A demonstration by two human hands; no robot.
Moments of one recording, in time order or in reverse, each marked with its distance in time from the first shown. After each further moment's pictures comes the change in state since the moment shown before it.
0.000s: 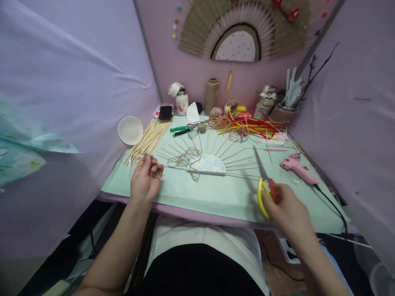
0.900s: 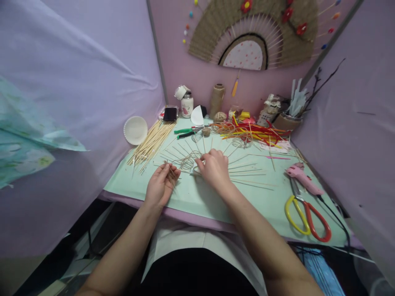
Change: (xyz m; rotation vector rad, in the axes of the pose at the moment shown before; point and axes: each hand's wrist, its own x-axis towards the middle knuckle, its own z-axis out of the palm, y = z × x) left_hand -0.008 -0.030 -0.007 -0.071 0.022 -0.186; right_hand 0.044 -0.172 0.071 -0.081 0.016 -0.630
